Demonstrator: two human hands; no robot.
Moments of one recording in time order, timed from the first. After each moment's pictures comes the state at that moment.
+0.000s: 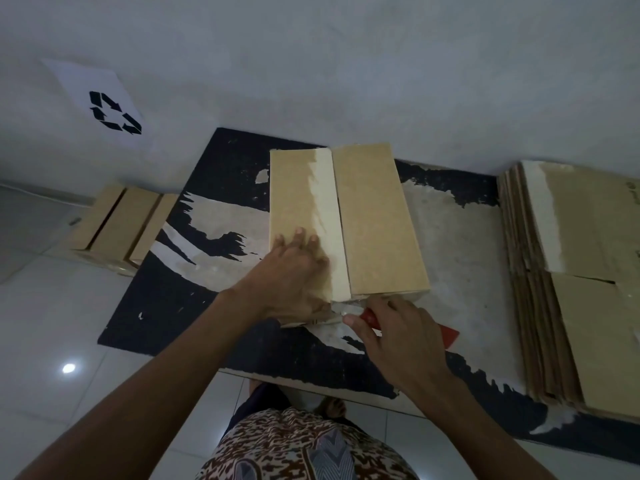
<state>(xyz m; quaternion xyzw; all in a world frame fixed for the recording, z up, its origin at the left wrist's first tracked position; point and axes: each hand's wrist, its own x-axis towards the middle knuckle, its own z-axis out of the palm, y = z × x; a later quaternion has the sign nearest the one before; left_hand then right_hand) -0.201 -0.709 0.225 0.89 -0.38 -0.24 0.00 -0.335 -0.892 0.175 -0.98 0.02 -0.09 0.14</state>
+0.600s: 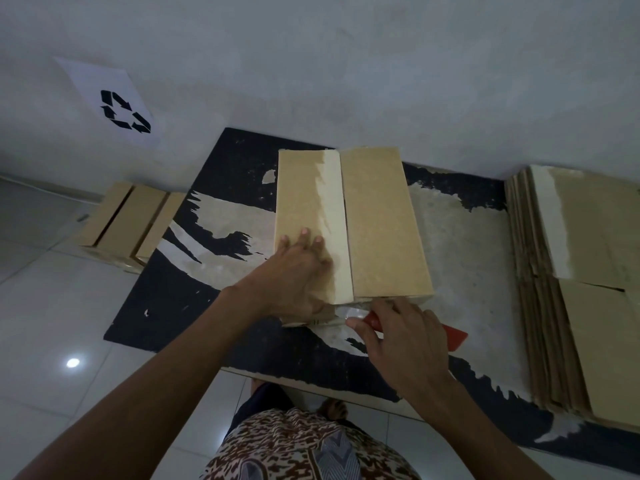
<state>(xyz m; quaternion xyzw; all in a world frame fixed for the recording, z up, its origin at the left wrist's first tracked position) -0.197 -0.704 0.222 0.89 -0.37 -0.25 0.04 -0.334 -0.885 0.178 -0.99 0.02 -0.10 0.08</state>
